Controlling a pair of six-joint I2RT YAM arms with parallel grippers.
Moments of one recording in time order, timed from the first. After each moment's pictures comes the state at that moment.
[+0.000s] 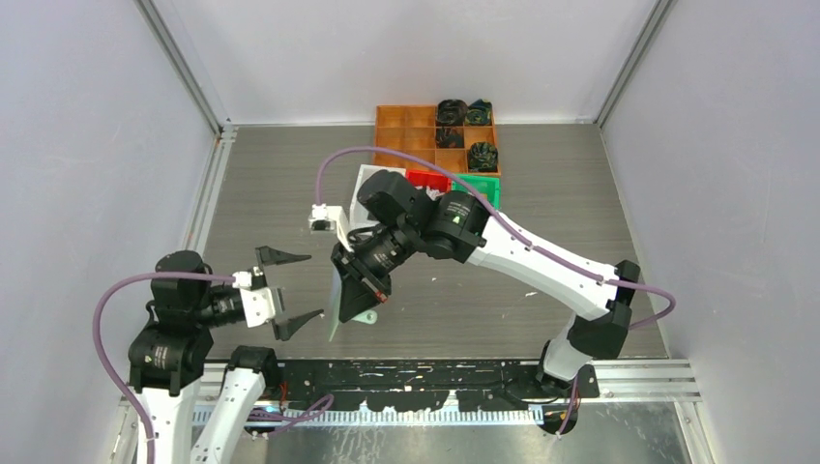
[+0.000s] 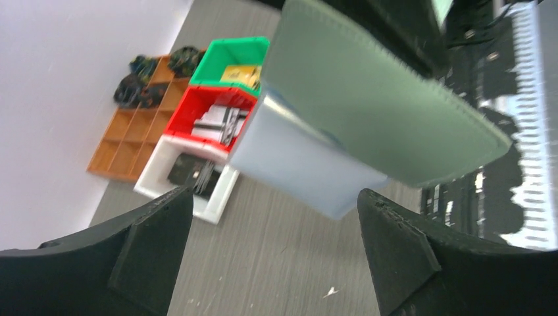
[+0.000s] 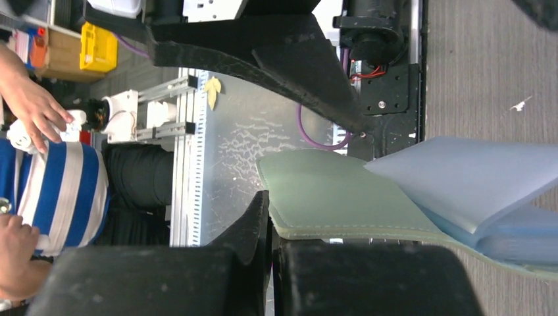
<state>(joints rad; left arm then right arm) -0.08 0.45 0.97 -0.94 1.05 0.83 1.13 1.61 1.81 -0.89 -0.77 0.21</state>
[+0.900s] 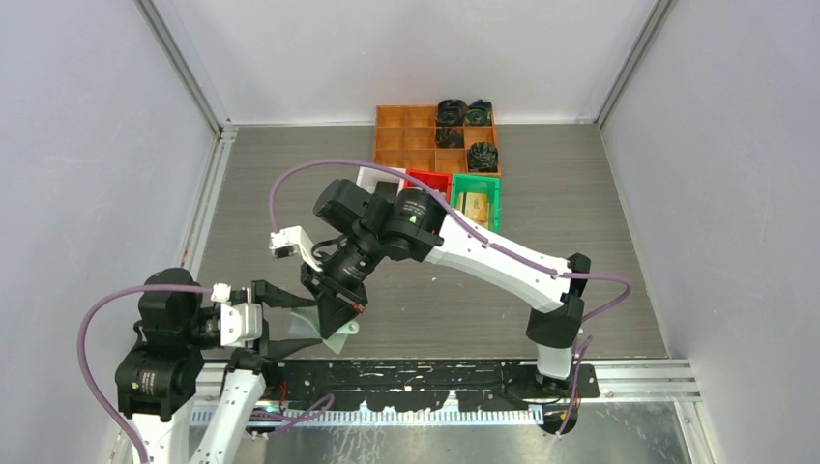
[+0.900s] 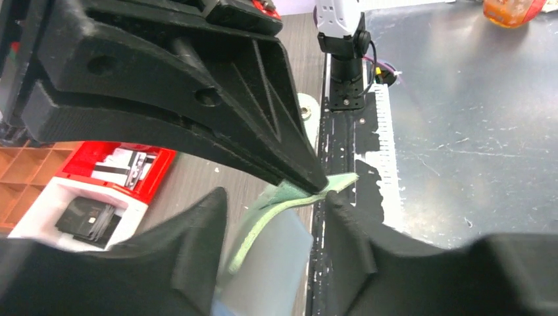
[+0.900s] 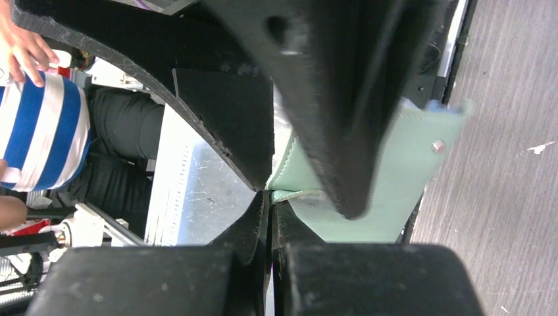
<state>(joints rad) -0.08 0.41 1.06 -1.08 1.32 0.61 1.22 1.85 2.15 -1.12 -0.82 0.00</state>
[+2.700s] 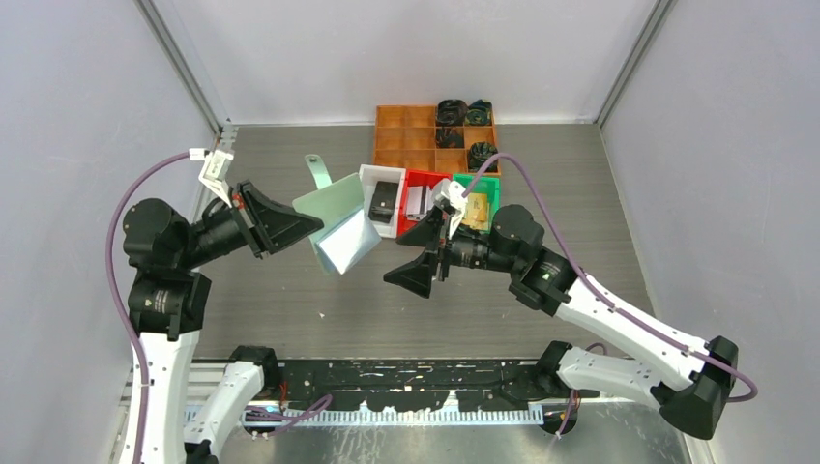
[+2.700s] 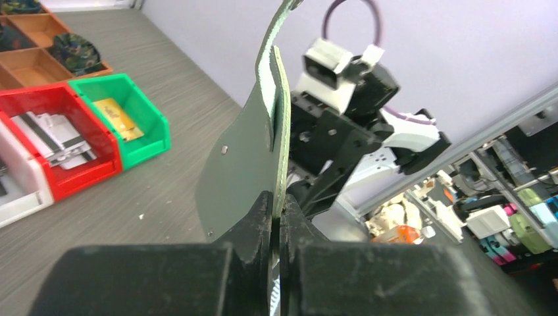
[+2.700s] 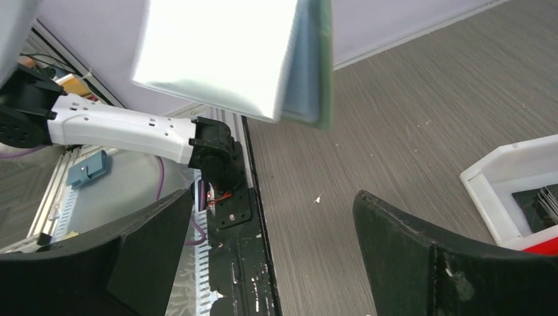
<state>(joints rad) -0.08 0.73 1.16 -0.34 1.02 -0.69 0.87 0.96 0.91 0.05 -0.51 0.29</state>
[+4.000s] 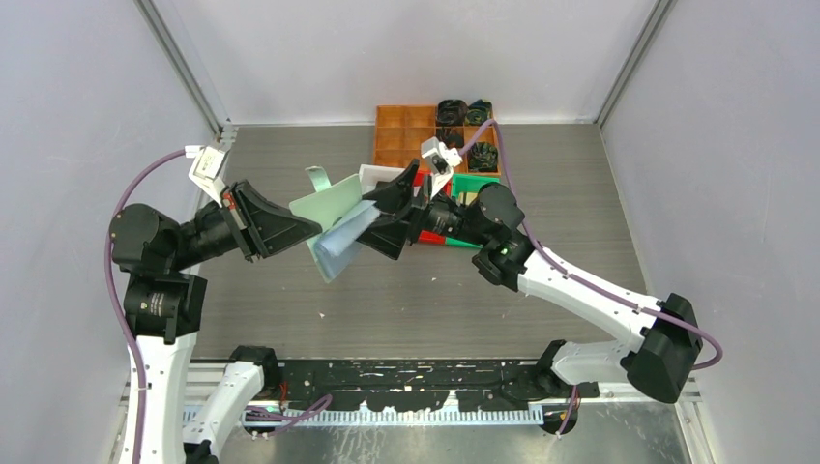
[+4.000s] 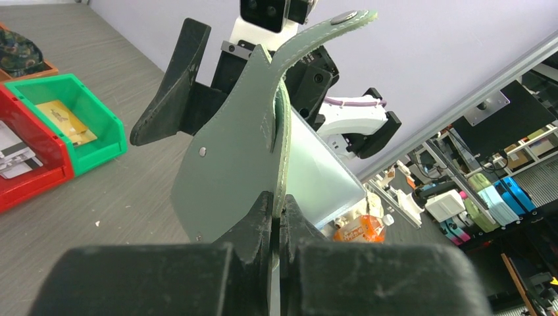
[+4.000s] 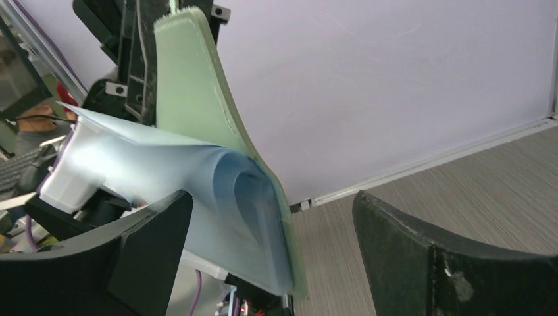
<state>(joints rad) -0.08 0.73 1.19 -0.22 1.10 -0.90 0.87 1.24 1.01 0.59 -0.51 0.56</state>
